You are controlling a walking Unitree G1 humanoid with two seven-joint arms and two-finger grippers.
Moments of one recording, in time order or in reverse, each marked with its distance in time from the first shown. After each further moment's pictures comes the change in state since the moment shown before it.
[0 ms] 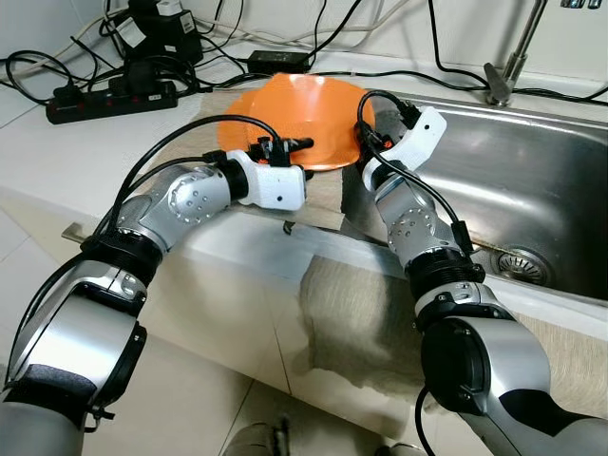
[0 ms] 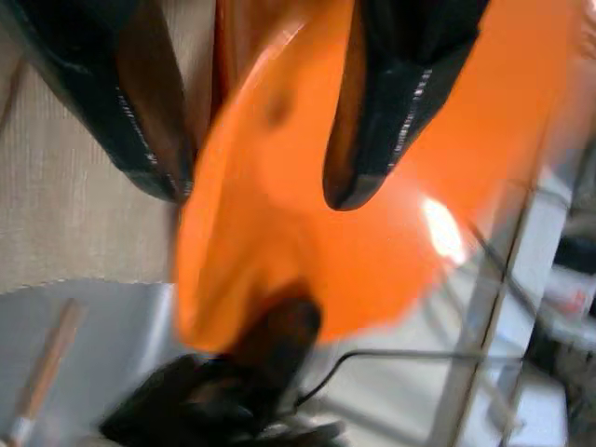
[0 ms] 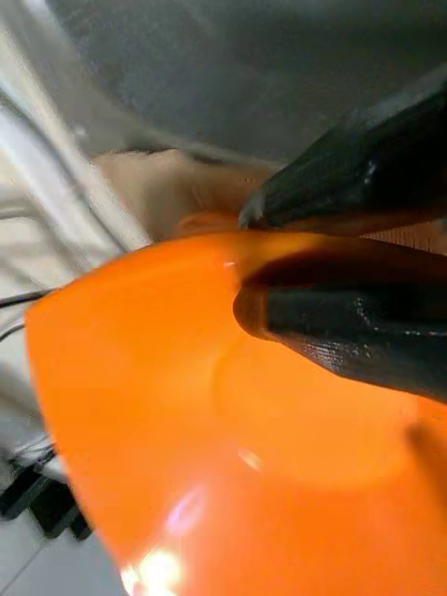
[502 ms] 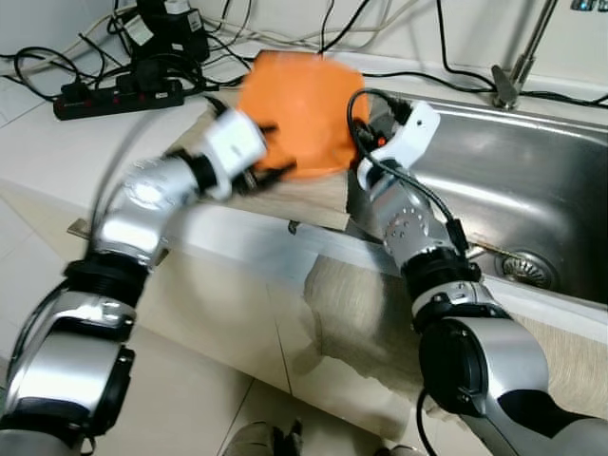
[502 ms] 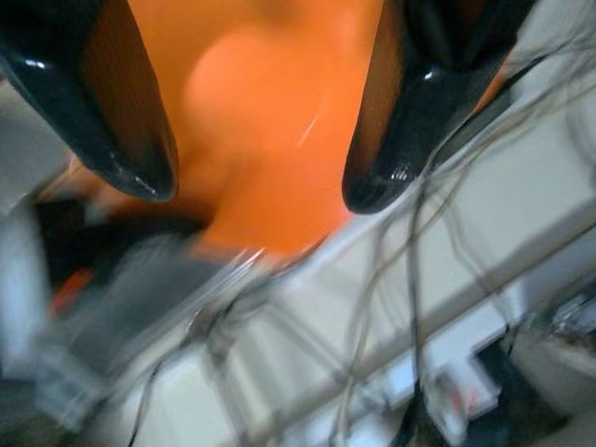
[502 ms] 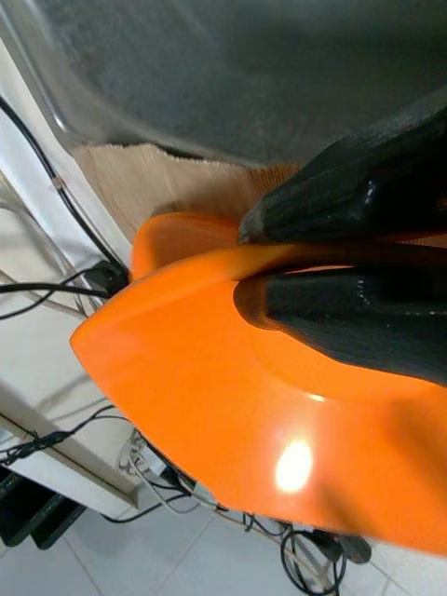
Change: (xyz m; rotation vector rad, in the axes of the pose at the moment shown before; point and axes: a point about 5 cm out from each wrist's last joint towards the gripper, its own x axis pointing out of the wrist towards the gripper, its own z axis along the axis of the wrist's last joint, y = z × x) left arm -0.045 0.036 0.015 -0.571 -0.174 0.086; right arm -0.003 -0.007 -0.010 -0.044 0.036 -0.019
